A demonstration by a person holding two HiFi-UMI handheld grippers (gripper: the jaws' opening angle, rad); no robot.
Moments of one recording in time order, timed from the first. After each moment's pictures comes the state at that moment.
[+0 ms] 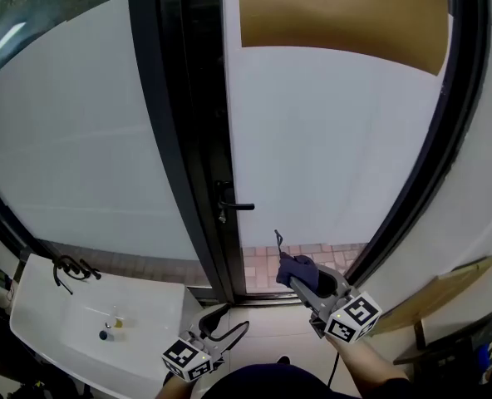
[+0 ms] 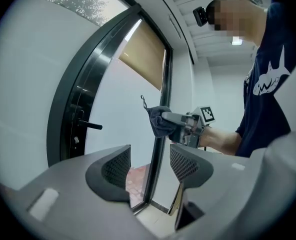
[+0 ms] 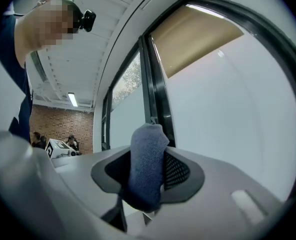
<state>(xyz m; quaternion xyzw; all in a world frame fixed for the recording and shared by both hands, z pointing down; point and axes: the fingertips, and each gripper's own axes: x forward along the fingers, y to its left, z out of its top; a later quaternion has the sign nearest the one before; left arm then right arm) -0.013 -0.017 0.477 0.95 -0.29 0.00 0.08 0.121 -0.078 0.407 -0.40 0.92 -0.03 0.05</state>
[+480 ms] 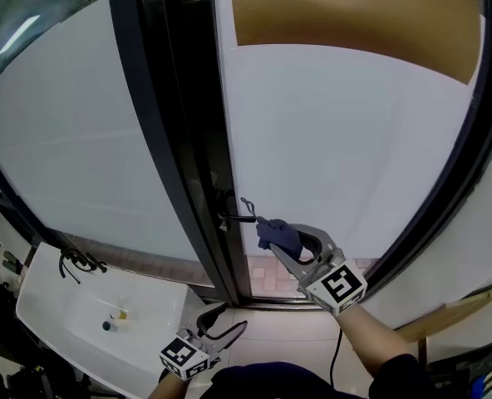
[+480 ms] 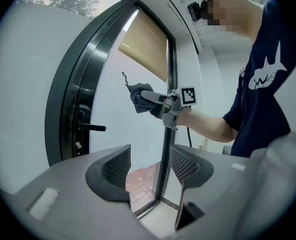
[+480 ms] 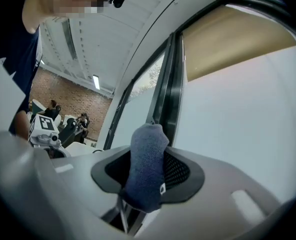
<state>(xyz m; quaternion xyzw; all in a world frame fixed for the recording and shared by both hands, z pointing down) 0.016 -0.077 0.477 0.94 -0.33 0.03 0.07 0.098 -0.200 0.347 -0.33 0.93 0.14 -0.02</state>
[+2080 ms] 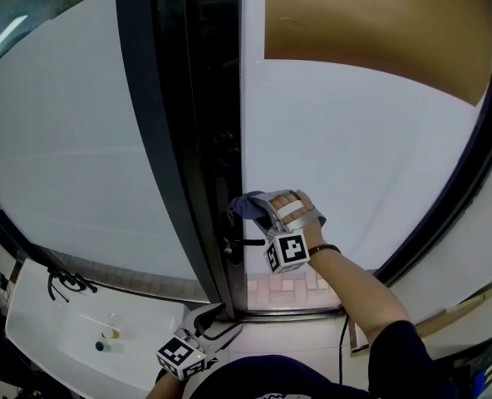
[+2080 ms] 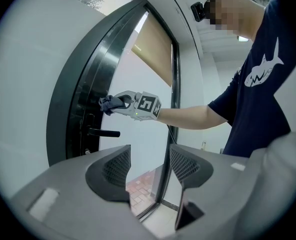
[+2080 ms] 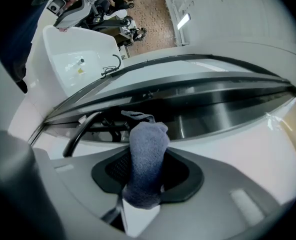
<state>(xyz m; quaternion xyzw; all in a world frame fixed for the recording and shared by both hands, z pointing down) -0.035 -0.149 0.474 0.95 -0.29 0.02 0.07 0.000 -0.389 0.402 -0.29 0.67 0.56 -0.39</state>
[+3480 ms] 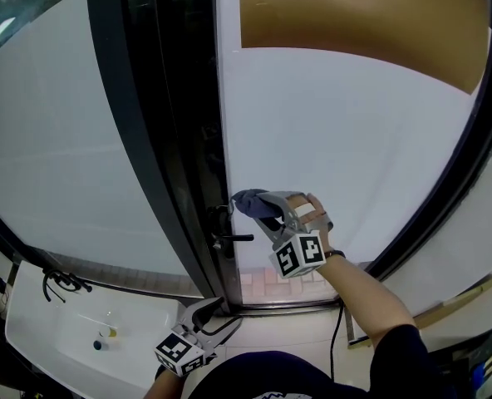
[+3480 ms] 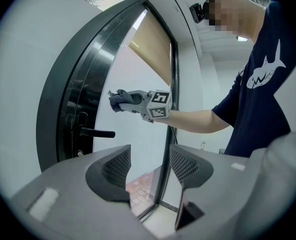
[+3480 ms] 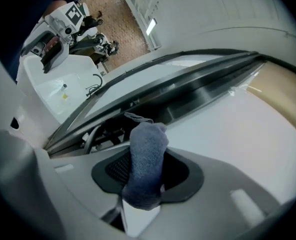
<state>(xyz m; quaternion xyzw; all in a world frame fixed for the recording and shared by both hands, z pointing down) -0.011 -0.158 0.478 0.96 -0.28 0.02 0.07 0.044 -0.359 0.377 -0.34 0.76 0.47 -0.29</state>
